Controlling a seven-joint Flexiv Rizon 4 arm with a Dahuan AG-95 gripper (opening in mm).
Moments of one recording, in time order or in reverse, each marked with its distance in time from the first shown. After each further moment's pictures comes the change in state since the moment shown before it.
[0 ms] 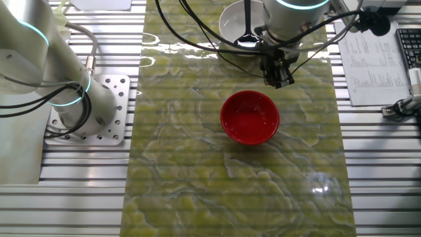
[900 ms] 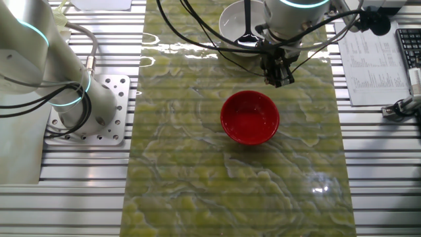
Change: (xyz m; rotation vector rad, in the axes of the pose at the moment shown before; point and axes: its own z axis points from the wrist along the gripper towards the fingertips) arm -0.002 0.003 0.002 0.004 -0.002 0.020
